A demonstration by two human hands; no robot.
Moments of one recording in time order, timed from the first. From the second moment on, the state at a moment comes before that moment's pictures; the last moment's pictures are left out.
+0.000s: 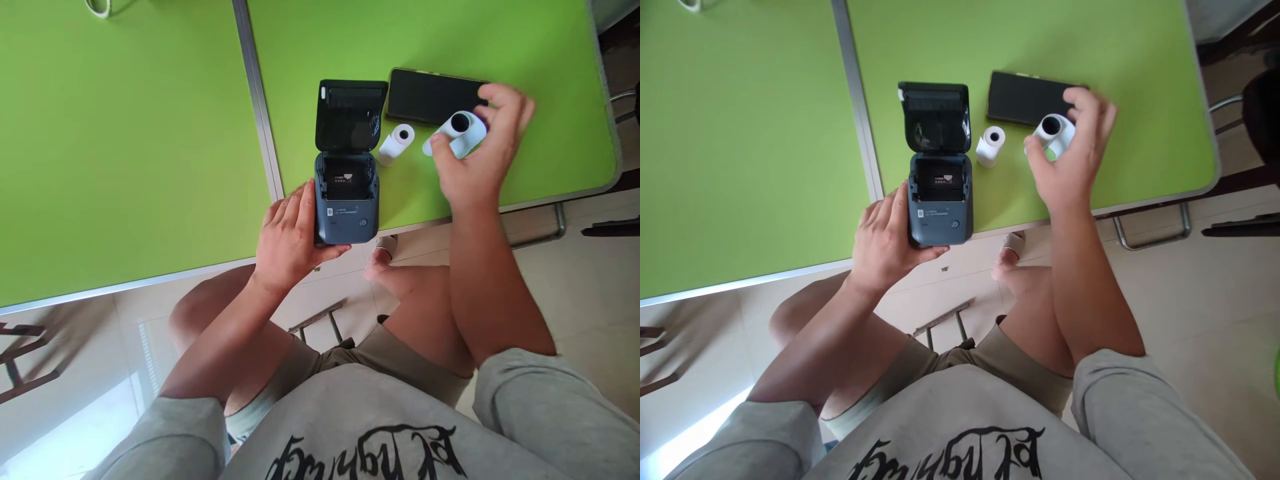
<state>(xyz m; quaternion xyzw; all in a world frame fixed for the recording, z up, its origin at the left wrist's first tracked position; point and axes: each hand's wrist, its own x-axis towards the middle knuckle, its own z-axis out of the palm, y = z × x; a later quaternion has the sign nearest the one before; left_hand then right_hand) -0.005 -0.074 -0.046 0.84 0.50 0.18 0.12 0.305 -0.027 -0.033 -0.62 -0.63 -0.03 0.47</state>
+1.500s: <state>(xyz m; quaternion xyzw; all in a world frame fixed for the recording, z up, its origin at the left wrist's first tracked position) -0.004 -0.076 -0.046 0.86 0.47 0.20 0.10 0.214 -0.041 -0.002 -0.52 -0.79 0.12 0.32</state>
